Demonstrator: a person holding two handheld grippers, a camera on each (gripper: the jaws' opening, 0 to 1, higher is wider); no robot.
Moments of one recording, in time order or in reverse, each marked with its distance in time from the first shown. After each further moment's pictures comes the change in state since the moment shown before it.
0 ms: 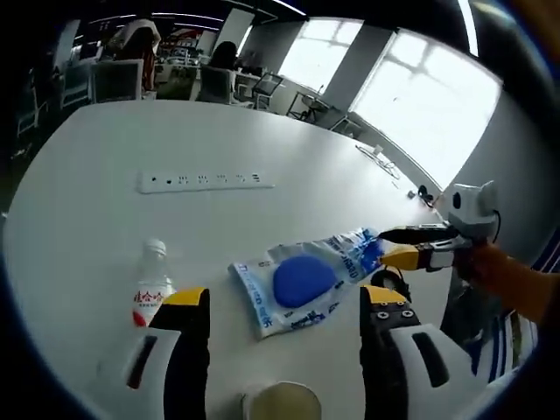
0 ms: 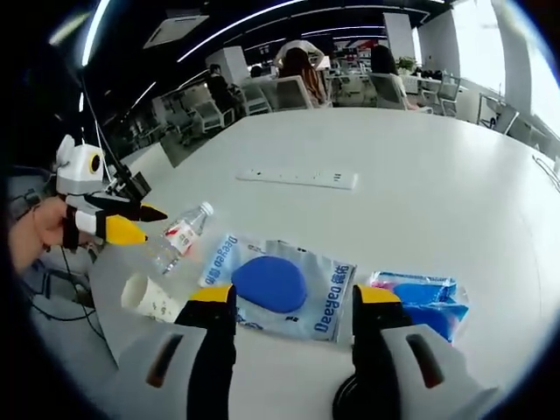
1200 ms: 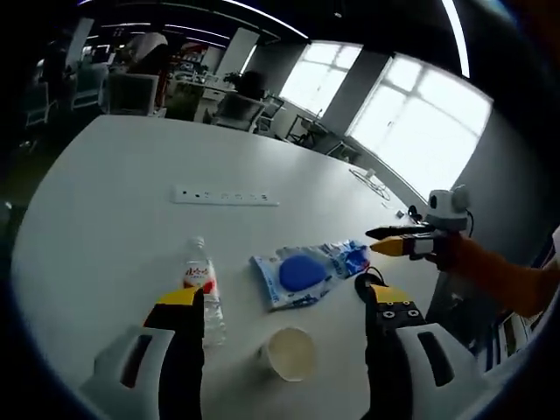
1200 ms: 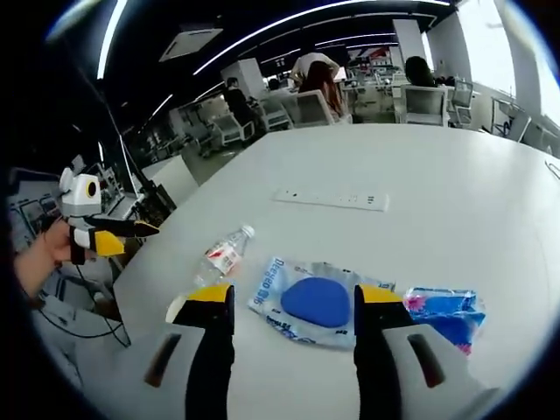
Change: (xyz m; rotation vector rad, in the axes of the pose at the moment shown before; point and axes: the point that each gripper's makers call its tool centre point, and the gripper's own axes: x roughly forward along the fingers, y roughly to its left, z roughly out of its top) left arm -0.108 0.016 -0.003 -0.027 -0.107 -0.016; right arm -0.020 0.060 0.033 0.010 -0.057 0.098
